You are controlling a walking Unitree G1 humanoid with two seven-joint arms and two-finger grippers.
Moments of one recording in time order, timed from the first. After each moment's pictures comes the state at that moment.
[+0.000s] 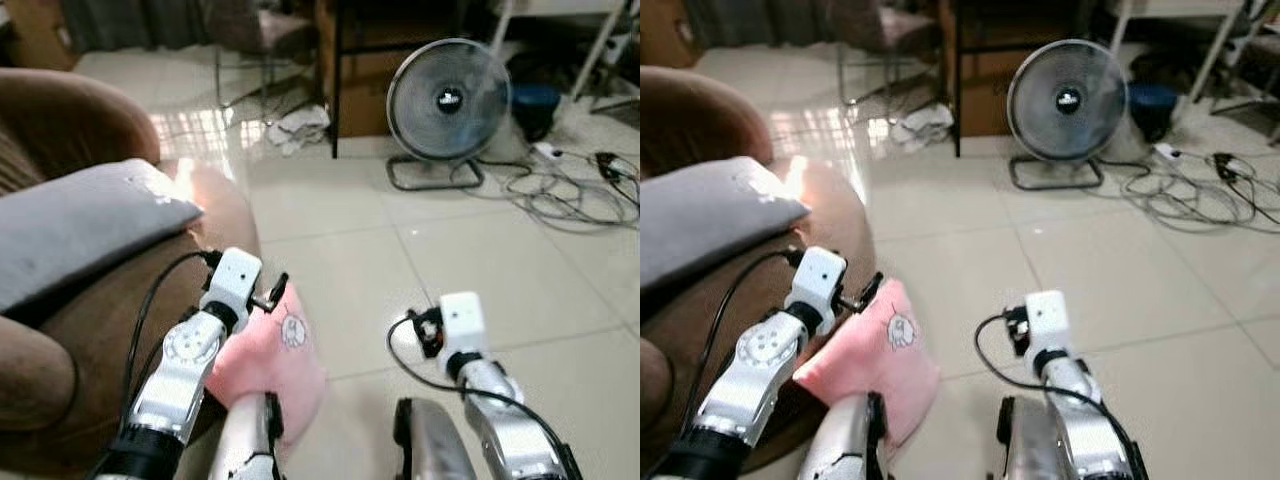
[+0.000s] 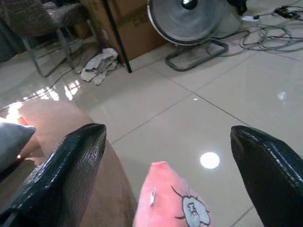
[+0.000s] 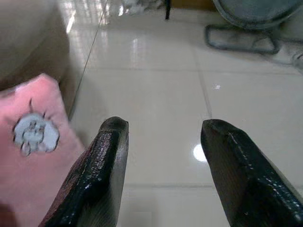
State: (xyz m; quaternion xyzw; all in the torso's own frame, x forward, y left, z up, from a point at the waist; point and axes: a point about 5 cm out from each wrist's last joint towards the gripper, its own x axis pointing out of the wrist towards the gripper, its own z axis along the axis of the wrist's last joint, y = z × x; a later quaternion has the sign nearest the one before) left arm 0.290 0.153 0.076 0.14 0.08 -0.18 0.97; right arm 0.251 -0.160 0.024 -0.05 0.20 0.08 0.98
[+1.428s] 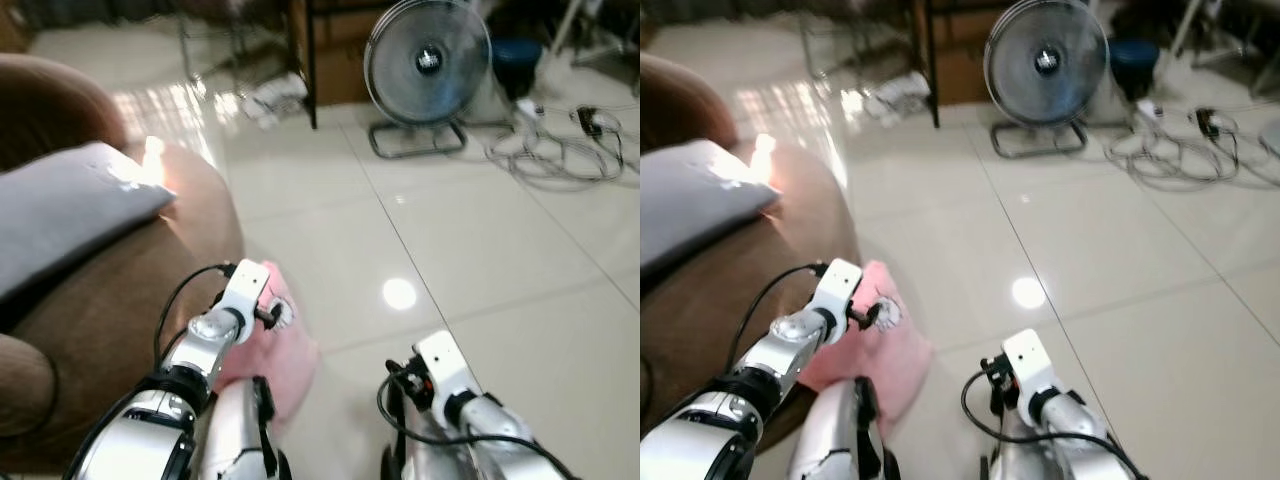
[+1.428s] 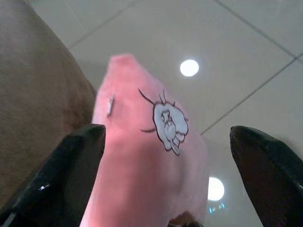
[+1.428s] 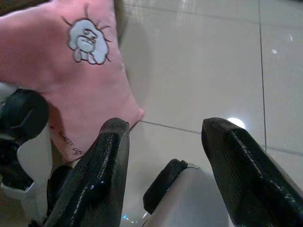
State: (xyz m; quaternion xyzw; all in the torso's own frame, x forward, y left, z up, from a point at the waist) left arm 0.318 0.164 0.020 0.14 0.29 -0.15 0.94; right arm 0.210 -0.149 0.017 -0.11 0.22 0.25 0.94
